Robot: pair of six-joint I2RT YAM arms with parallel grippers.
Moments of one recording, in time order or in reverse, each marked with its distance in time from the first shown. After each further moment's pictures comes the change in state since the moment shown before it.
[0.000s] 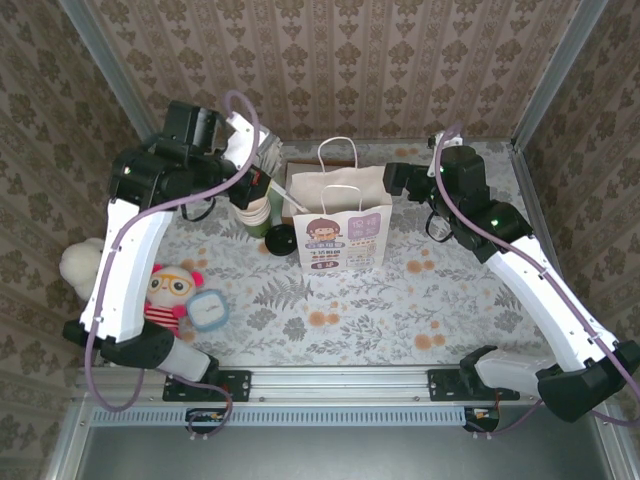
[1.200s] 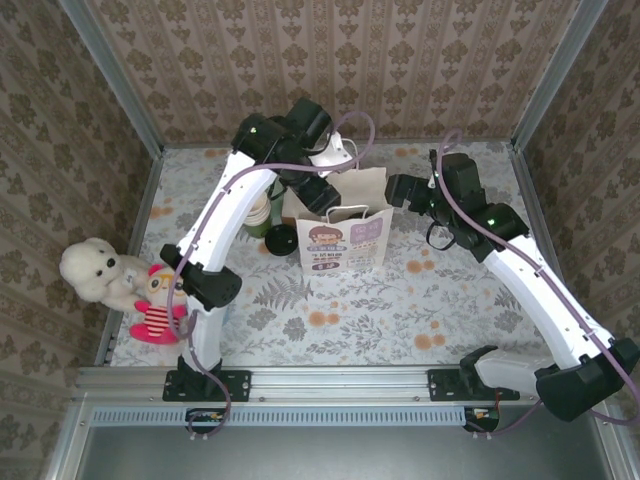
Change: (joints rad) left arm -0.238 0.521 0.402 -0.204 -0.135 0.138; right arm -0.026 0.002 -0.048 -0.096 -0.050 0.127
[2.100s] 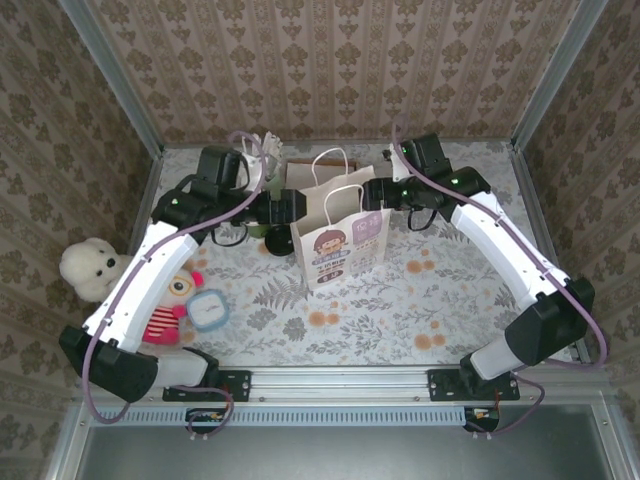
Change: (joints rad) left arm 0.224 -0.735 -1.125 0.763 0.242 -0.690; right arm 0.022 0.308 0.229 -0.170 -0.336 -0.213
